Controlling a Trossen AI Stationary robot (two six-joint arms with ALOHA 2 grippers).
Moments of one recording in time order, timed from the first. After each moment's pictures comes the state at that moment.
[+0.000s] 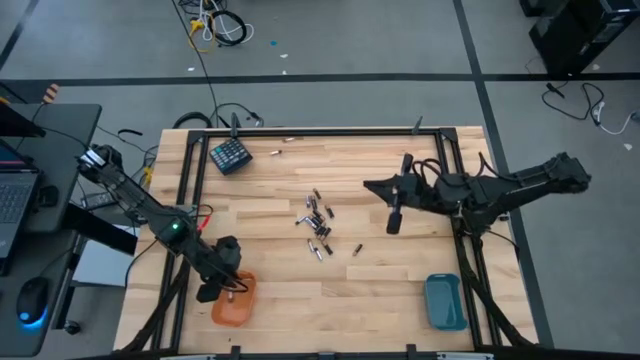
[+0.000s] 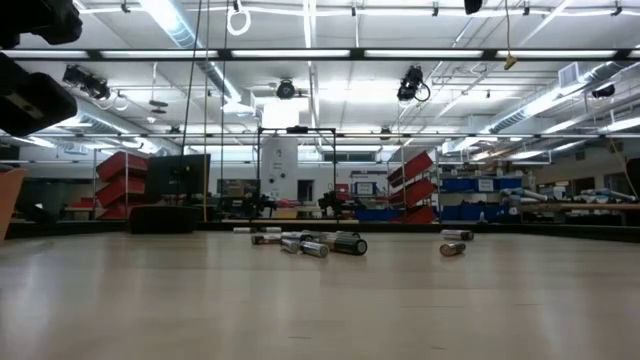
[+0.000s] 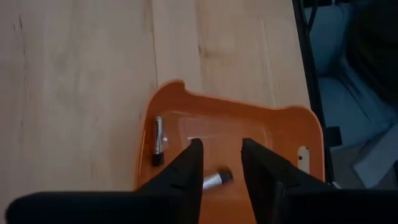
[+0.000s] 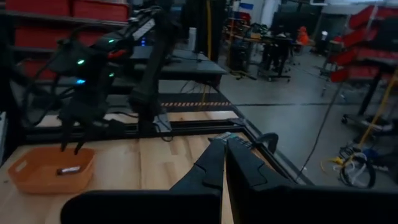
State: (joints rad) left arm -0.69 0.98 0.57 -0.47 -0.01 -0.69; right arm 0.20 1.00 0.82 0.07 0.50 -0.03
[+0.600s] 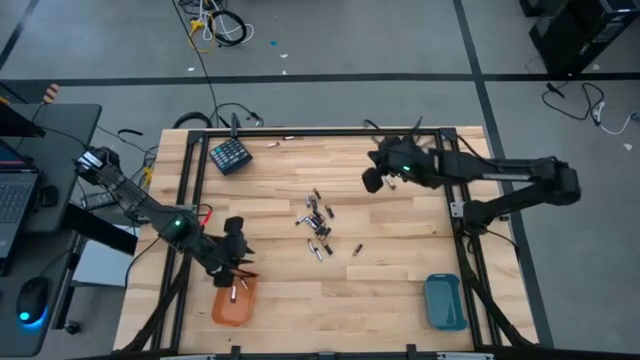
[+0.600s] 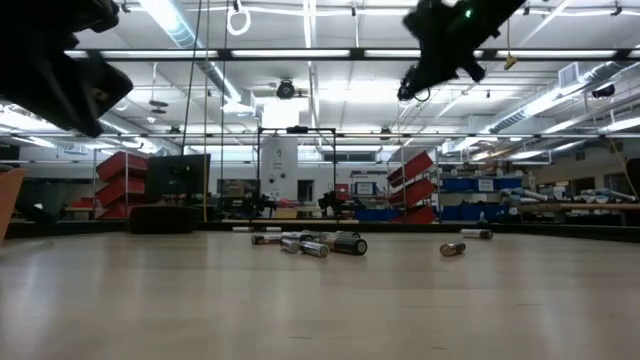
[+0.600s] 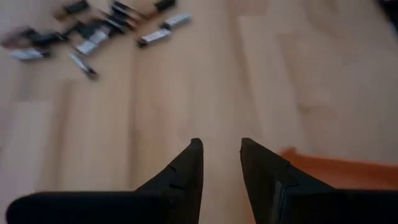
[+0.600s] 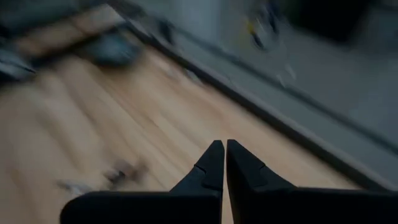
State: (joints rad) left arm -0.62 0.98 0.57 -0.46 -0.37 -0.42; right arm -0.18 1.21 1.01 -0.51 0.50 0.42
